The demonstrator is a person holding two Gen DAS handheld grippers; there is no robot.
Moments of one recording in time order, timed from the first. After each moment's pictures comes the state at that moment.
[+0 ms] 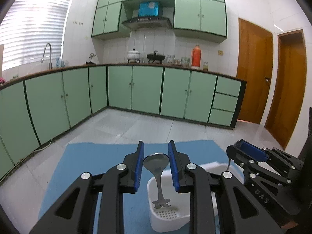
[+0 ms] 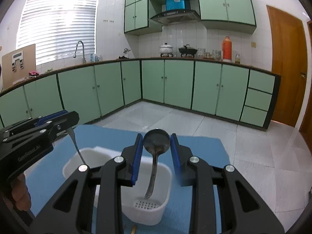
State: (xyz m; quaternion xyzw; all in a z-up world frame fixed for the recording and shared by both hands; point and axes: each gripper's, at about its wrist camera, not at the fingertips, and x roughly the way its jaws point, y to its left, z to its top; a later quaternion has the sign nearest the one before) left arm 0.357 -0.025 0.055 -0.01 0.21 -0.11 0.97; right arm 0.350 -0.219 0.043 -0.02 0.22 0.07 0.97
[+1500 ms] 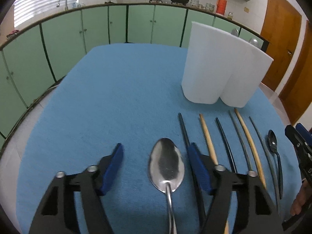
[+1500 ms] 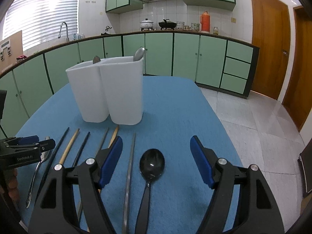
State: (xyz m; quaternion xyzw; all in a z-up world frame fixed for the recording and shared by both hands) left arm 0.258 0.021 -0.073 -0.03 0.43 -0.05 0.90; right arm 0.211 -0.247 -0.049 -0.01 0.30 0.00 0.95
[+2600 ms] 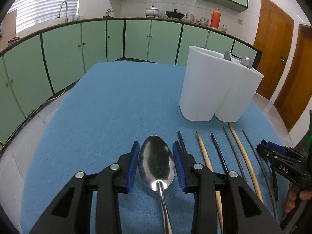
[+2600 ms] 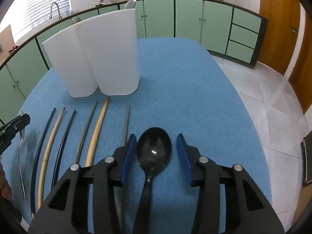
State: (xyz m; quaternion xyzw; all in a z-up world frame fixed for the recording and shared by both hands) left arm 0.250 0.027 -0.052 -0.03 0.37 -0.06 0.93; right arm 0.261 -0.252 -0.076 0.01 0.43 0.01 0.90
